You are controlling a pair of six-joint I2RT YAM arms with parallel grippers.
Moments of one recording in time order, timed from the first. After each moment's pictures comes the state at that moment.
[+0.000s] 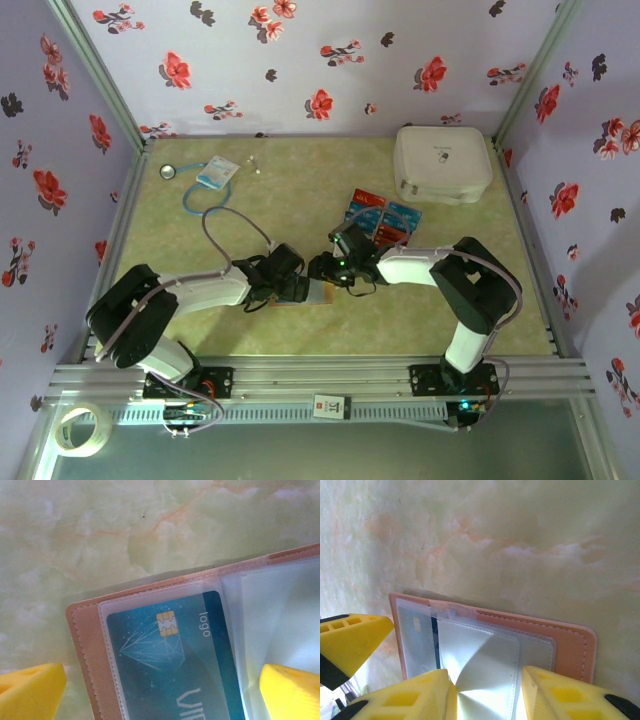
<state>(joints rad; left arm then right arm) -0.87 1.52 0.72 -0.33 -0.24 -0.58 0.77 1.74 0.83 0.01 -0.38 0.91</state>
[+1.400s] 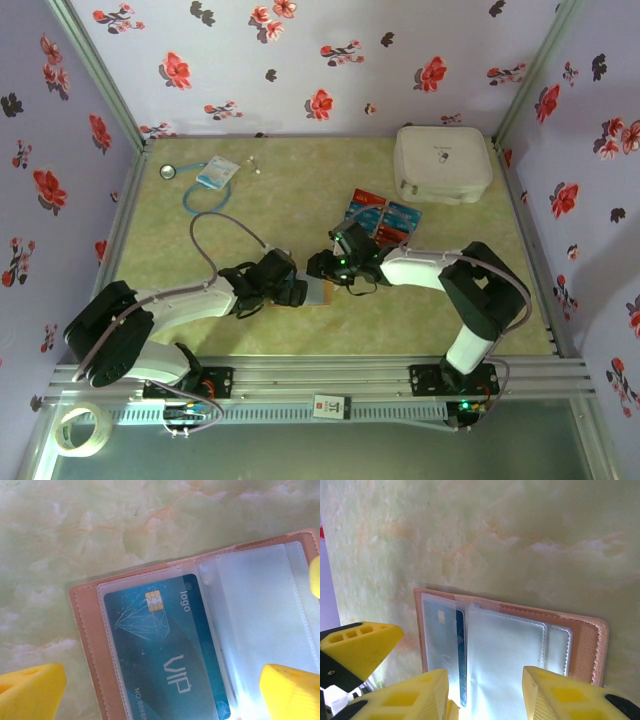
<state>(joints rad) -0.90 1.38 0.64 -0.30 -0.22 -0.57 0.77 1.68 0.82 0.00 -0.38 0.93</state>
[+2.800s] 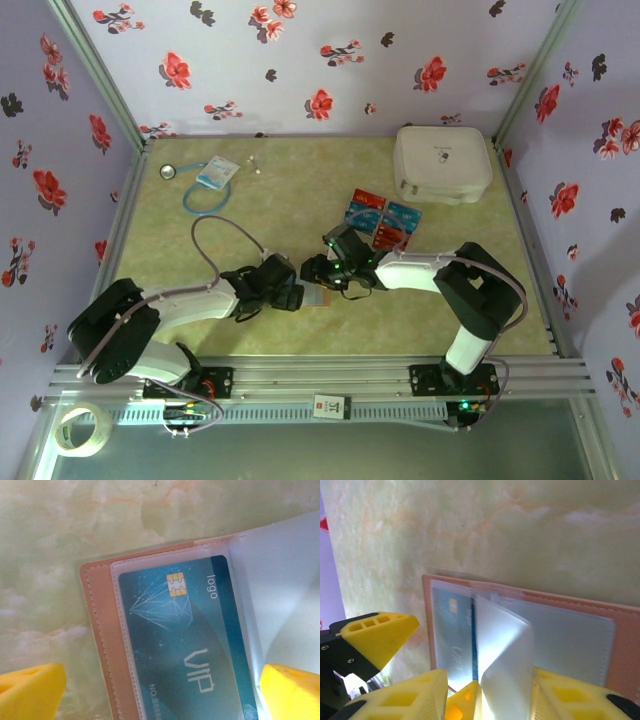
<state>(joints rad) -0.90 1.39 0.60 -0.29 -0.25 -0.57 0.82 1.70 0.84 0.04 -0.38 0.98</state>
